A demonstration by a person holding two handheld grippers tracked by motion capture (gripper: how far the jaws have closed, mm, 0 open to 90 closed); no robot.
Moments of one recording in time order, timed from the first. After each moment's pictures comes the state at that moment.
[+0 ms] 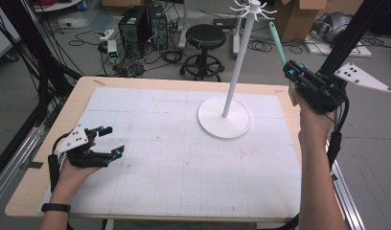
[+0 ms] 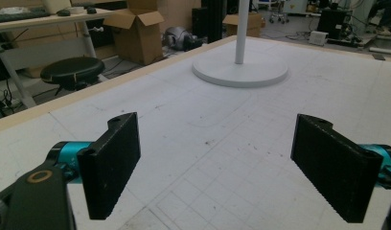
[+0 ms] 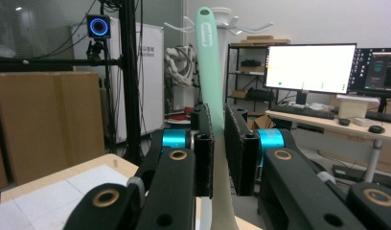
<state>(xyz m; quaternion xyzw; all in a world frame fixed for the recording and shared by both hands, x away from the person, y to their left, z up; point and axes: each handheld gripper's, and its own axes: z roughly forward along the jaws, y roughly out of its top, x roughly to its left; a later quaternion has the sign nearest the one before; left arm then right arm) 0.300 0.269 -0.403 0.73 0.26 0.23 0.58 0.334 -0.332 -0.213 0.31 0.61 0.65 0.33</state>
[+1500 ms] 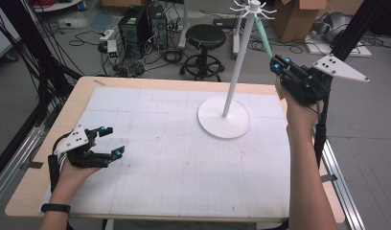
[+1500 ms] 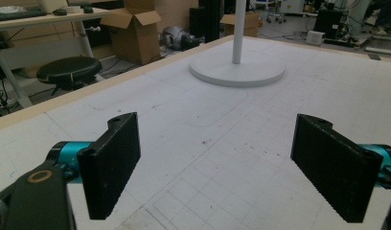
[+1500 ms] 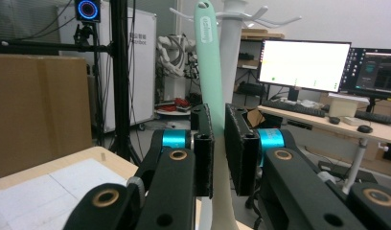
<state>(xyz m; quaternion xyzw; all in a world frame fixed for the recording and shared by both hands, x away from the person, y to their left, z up) 0.299 0.268 -0.403 0.74 0.25 0.22 0.59 0.351 -0.302 -0.208 0.31 0.62 0.62 0.36</state>
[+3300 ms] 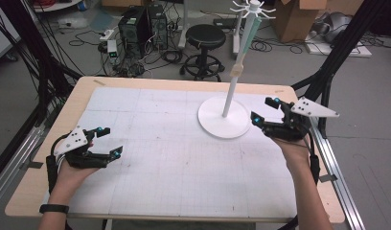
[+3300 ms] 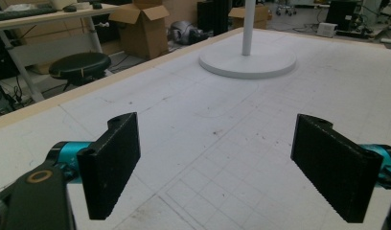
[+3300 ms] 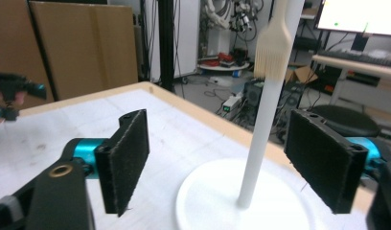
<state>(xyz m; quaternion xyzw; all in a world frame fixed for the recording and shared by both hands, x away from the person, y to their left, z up) 0.299 0.274 -0.407 0.74 0.26 0.24 0.57 0.327 -0.308 -0.308 0.28 0.71 0.60 0.25</state>
